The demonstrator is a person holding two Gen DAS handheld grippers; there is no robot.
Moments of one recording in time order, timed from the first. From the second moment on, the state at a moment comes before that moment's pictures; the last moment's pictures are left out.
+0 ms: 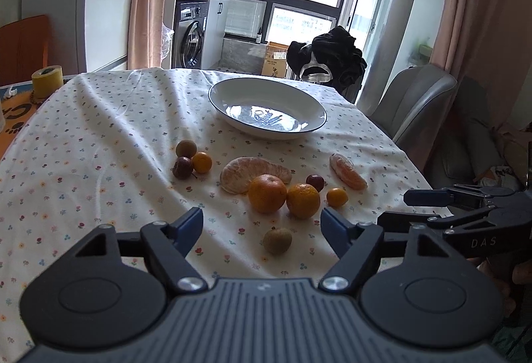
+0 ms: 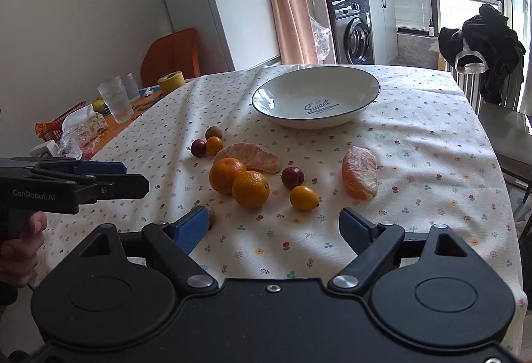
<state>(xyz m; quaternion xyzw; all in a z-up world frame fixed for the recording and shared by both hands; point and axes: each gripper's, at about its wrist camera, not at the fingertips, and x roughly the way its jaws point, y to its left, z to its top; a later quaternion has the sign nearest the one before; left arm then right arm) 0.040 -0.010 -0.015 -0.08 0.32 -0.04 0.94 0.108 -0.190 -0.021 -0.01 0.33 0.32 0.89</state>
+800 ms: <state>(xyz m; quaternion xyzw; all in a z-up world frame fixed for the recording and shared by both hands) 0.088 -0.026 -0.067 -0.11 0.40 -0.04 0.91 0.145 -0.184 -0.056 -0.02 0.35 0.33 0.88</state>
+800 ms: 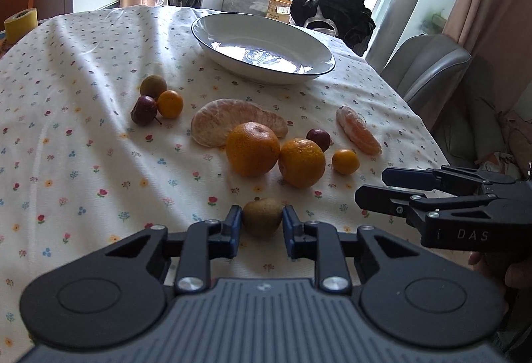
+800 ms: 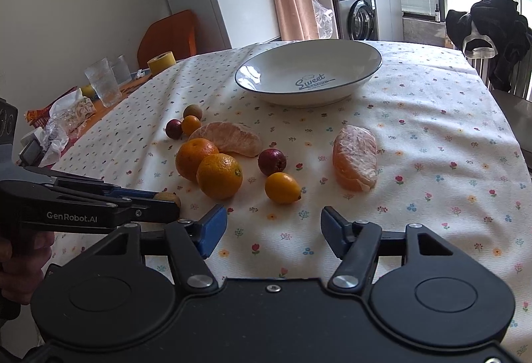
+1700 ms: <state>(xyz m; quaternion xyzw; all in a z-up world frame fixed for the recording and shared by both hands) 0.080 -0.007 -0.042 -0.12 0.35 -0.01 0.93 0.163 -0.169 -0.051 -0.02 0.35 0.34 0.87</state>
